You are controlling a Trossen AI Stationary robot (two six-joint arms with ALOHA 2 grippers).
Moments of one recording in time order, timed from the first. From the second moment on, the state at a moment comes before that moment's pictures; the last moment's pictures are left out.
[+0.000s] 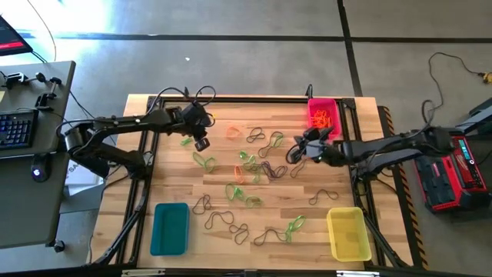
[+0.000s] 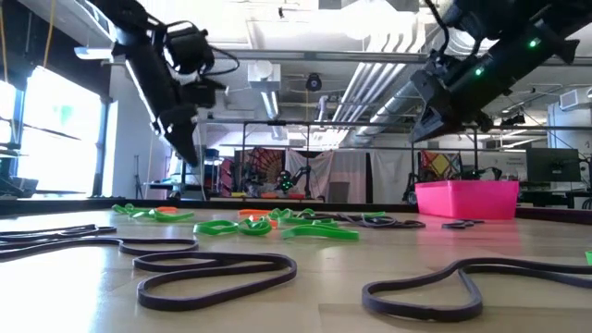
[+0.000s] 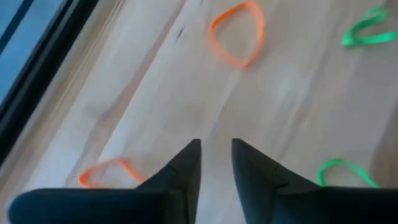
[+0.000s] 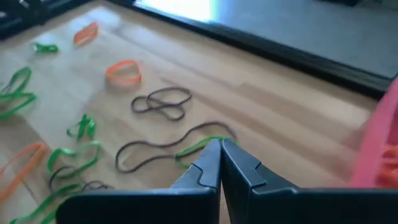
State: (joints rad) left arm 0.50 1.31 0.78 -0.52 -0.13 0.08; right arm 0.01 1.10 0.51 -0.13 0.69 0.62
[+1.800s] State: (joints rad) left arm 0.73 1.51 0.76 -0.44 -0.07 0.08; right arm 0.05 1.39 0.51 0.13 0.64 0.54
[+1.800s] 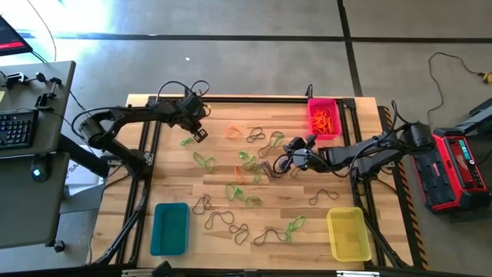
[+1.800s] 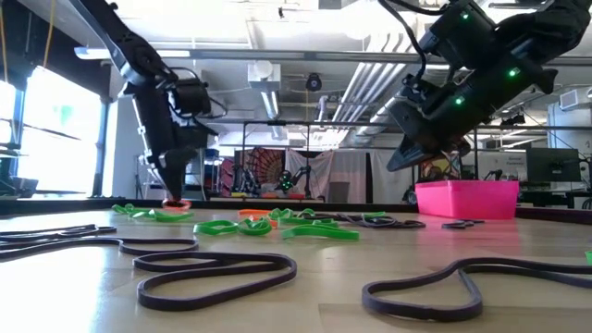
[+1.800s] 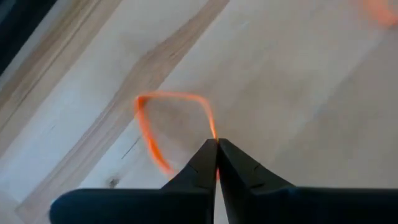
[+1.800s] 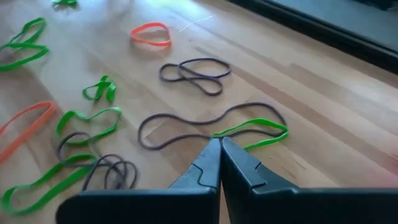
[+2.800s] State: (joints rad) left arm 0.36 1.39 0.76 0.16 0.38 -0.12; right arm 0.05 1.69 0.51 0.95 0.53 -0.08
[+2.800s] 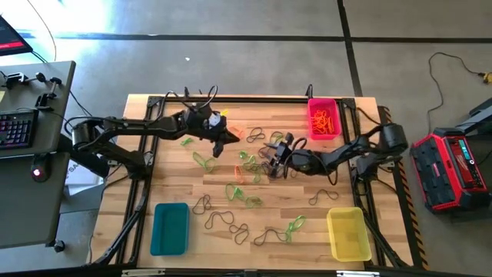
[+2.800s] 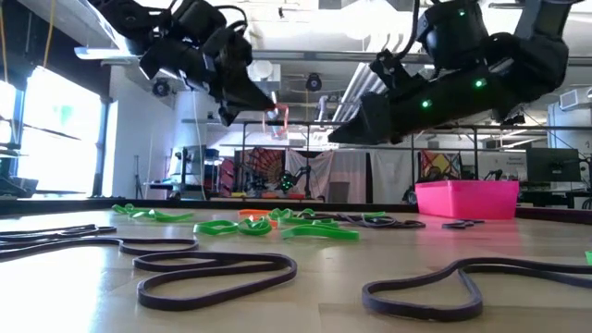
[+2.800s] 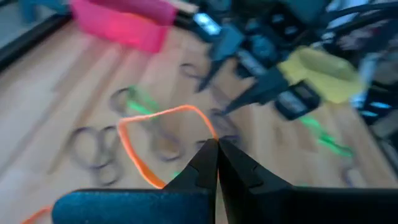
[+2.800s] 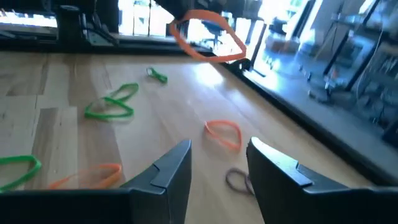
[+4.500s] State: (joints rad) left arm 0.25 1.41 0.76 0.21 0.24 -0.05; right arm 0.14 1.84 0.88 0.84 0.98 -0.62
